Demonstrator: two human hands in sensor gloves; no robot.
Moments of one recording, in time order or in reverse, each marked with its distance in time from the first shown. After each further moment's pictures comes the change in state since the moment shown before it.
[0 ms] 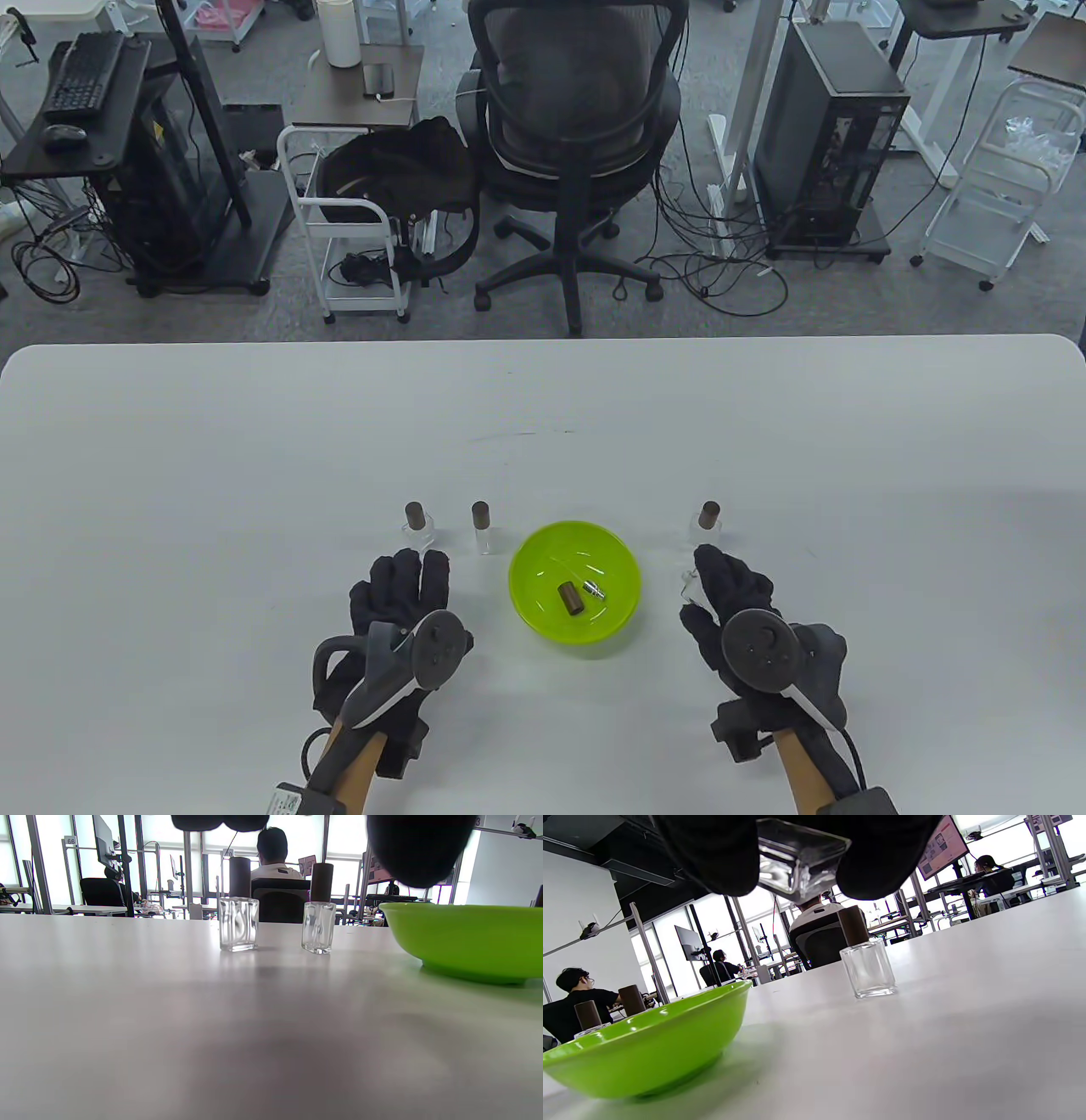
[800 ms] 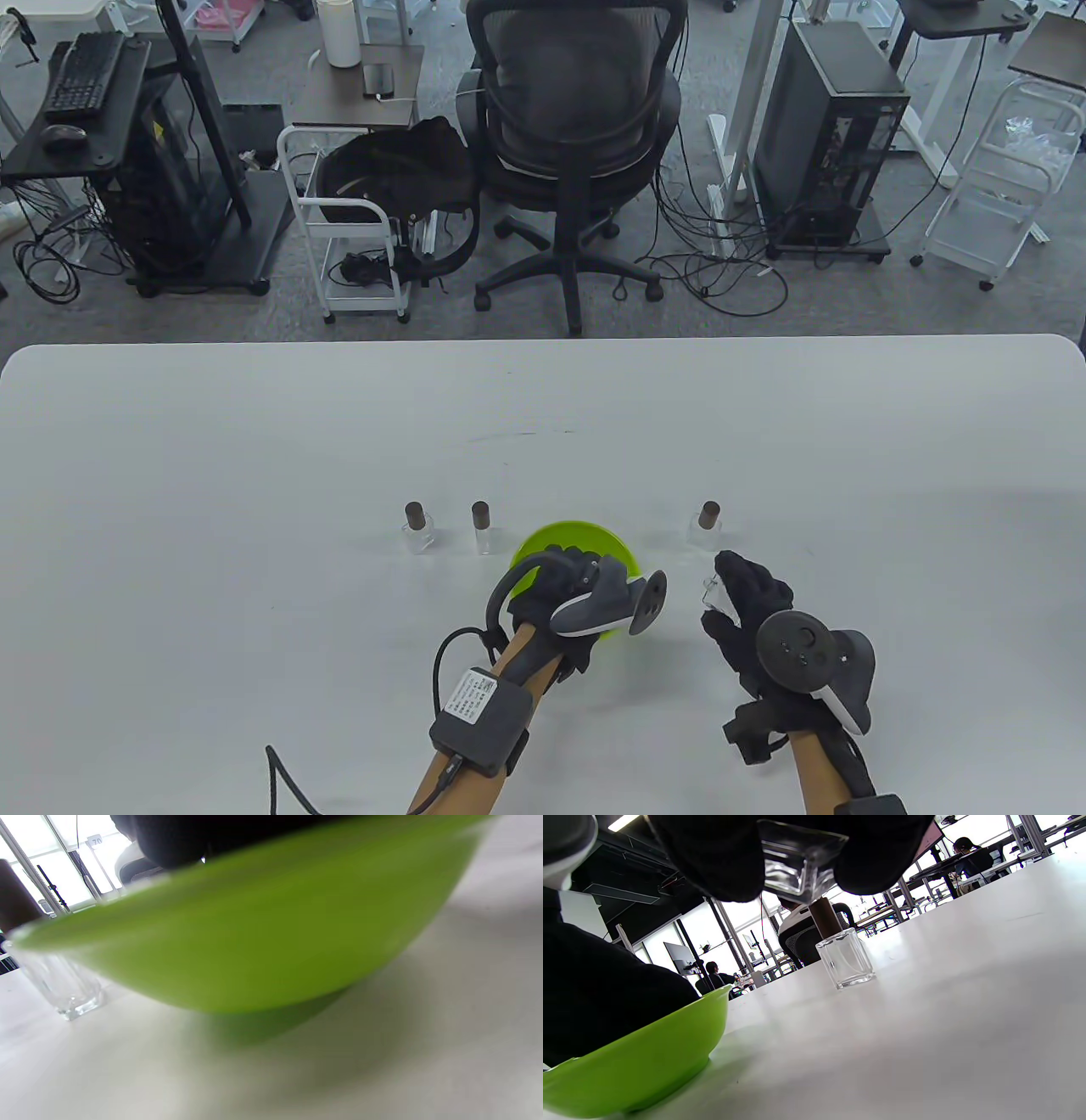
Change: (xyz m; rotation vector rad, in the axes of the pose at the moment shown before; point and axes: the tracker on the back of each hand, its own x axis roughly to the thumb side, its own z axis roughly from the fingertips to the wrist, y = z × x) left_hand 0.175 -0.025 -0.096 -0.193 -0.298 -0.379; right_hand -0.024 0.000 0.001 -0.007 0.042 -0.096
